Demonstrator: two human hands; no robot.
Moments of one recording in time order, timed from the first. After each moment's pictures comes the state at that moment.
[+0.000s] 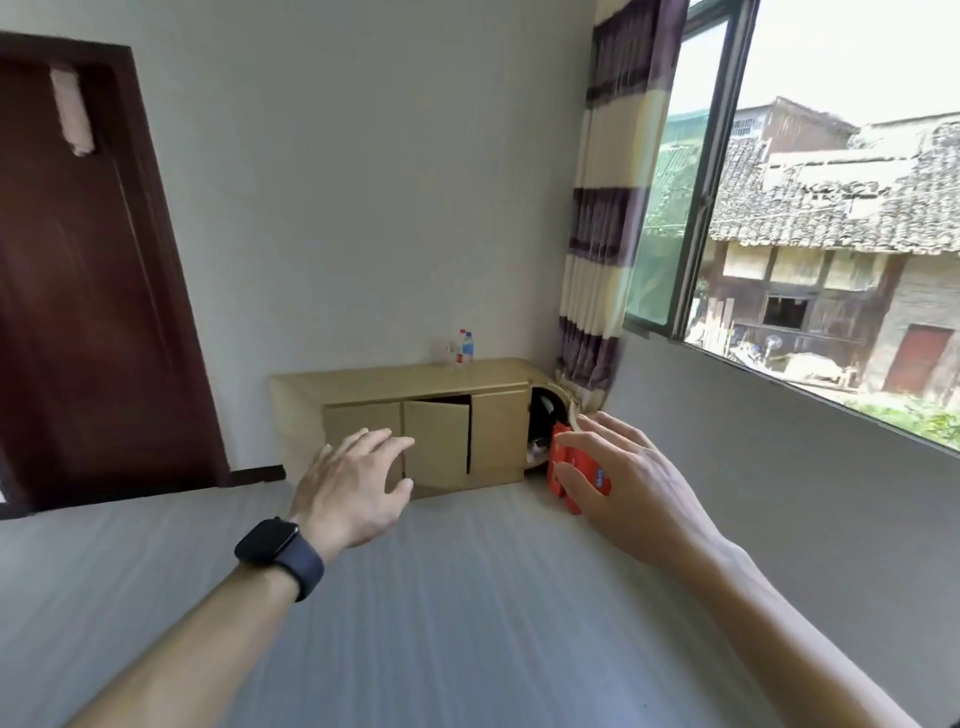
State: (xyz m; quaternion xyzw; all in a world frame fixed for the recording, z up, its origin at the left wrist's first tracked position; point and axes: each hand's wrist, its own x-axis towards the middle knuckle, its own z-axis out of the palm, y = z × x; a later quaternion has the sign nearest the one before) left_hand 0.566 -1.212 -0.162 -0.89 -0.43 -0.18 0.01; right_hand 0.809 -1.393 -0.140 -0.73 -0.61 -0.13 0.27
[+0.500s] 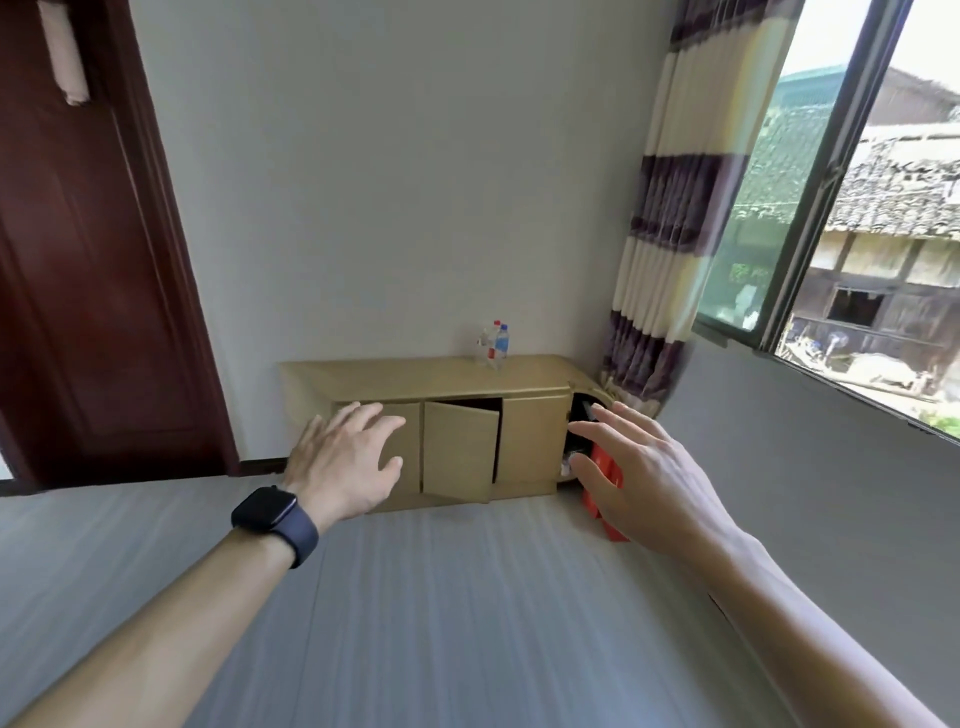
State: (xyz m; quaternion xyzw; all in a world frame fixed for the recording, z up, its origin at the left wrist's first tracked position) left_hand 0.674 -0.939 -0.177 -0.87 -0.47 -0.14 0.06; right_hand 0.950 -1.112 -0.162 -0.72 -0.64 -0.14 0.23
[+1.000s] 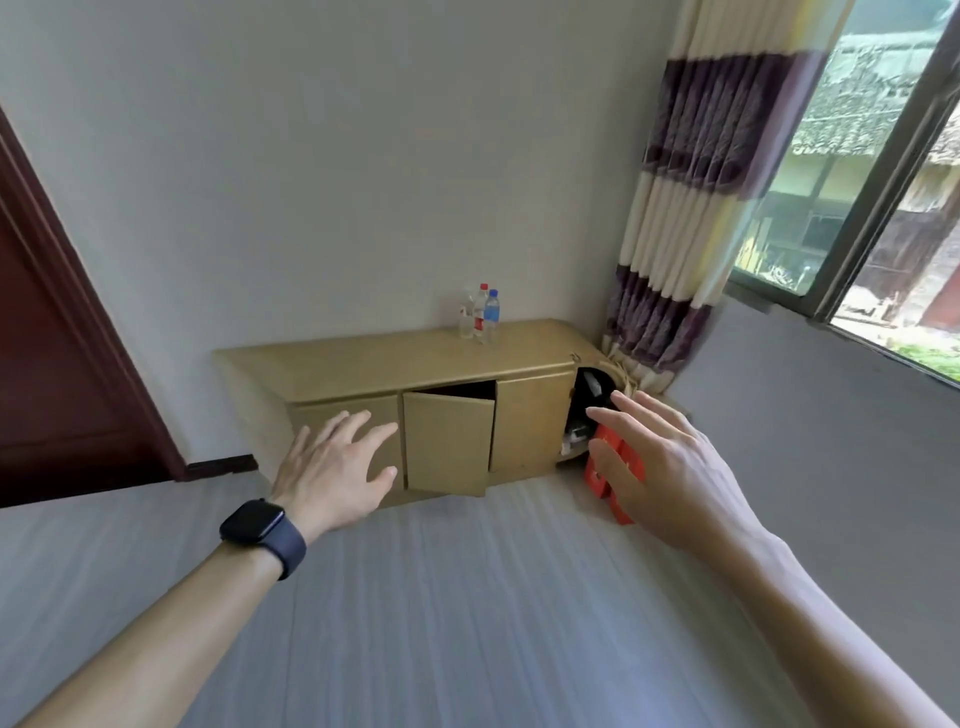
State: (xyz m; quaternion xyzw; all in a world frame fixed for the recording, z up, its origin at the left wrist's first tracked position) left_hand 0.765 -0.629 -0.236 -0.89 -0.46 -0.07 0.00; right_hand 1.047 -0.833 -0.201 -0.76 -0.59 -0.13 0.22
